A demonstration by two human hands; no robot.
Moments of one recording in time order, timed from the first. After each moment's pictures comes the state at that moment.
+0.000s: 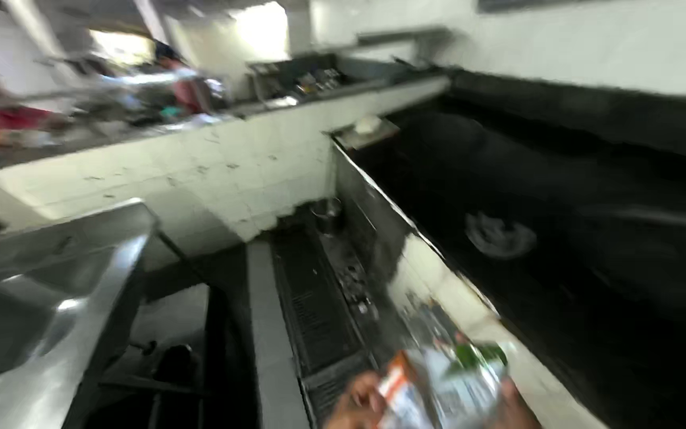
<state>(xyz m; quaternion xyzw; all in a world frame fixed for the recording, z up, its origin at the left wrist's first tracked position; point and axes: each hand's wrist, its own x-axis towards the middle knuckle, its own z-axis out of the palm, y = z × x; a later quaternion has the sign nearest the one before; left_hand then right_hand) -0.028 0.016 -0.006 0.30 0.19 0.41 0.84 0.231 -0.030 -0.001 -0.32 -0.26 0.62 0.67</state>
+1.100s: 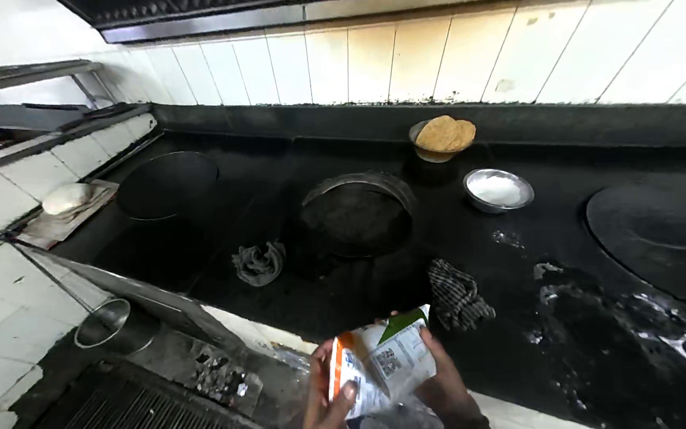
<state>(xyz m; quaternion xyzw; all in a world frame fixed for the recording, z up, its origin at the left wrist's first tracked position) 0.334 0.028 0.000 0.56 0.06 0.23 0.80 0.492 -0.132 -0.017 -0.27 -0.10 0.37 0.88</state>
